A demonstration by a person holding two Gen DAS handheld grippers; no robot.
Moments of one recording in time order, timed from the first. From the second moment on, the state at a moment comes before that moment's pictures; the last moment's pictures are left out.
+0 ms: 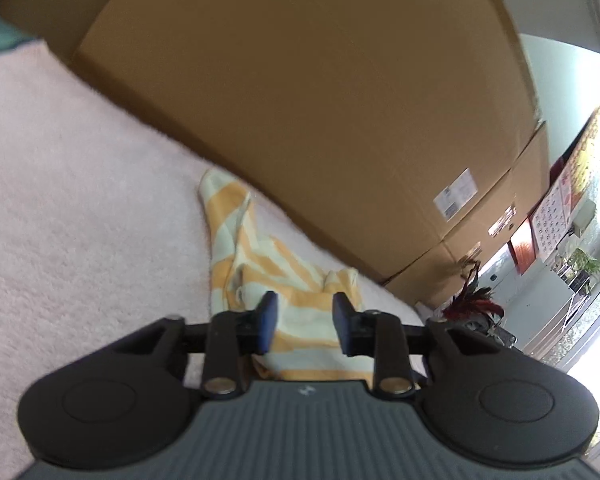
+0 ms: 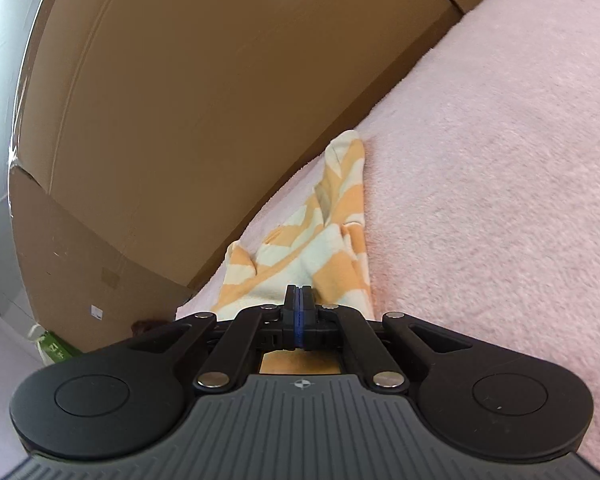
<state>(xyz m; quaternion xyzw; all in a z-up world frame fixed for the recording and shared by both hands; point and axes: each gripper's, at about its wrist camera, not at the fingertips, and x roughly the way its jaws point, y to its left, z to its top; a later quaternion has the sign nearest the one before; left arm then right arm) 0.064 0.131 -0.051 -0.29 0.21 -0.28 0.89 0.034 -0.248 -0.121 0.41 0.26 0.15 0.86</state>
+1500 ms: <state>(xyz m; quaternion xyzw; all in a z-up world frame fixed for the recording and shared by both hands) 0.089 0.072 -0.040 -0.16 0.27 -0.21 0.93 0.076 -0.241 -0.107 0.35 0.26 0.13 0.89</state>
